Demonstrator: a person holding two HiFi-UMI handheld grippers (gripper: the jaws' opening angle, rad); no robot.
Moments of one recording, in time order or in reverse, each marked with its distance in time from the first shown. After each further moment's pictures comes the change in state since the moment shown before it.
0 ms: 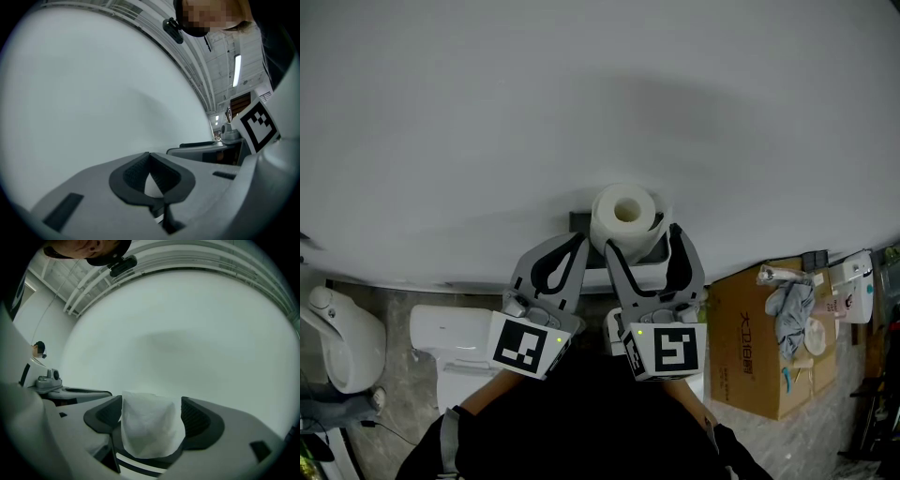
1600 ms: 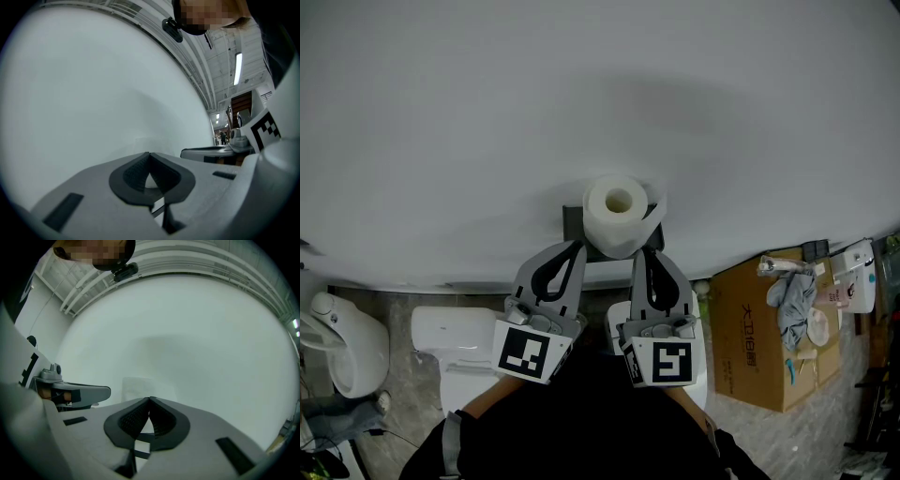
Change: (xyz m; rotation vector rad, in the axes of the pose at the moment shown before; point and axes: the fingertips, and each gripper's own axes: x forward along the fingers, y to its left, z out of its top) left arm -0.008 -0.014 -0.018 -0.004 0.032 0.009; right arm -0.035 -0.009 -0.027 0.014 -0.017 -0.070
